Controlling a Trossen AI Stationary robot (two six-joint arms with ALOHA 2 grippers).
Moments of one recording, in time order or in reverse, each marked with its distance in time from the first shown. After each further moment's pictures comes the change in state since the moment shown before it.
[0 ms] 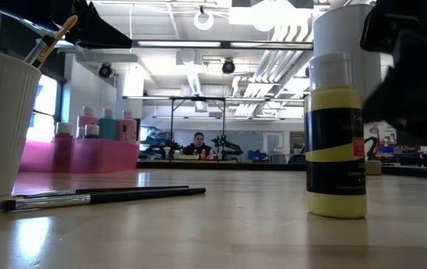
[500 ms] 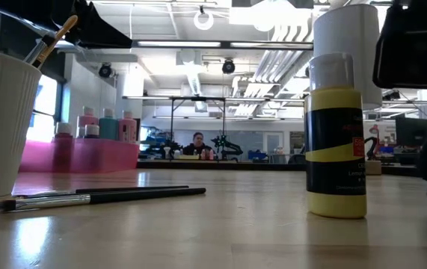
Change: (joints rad) left arm 0.000 0.000 0.000 0.000 0.000 -0.003; right arm 0.063 0.331 0.211 0.118 -0.167 0.238
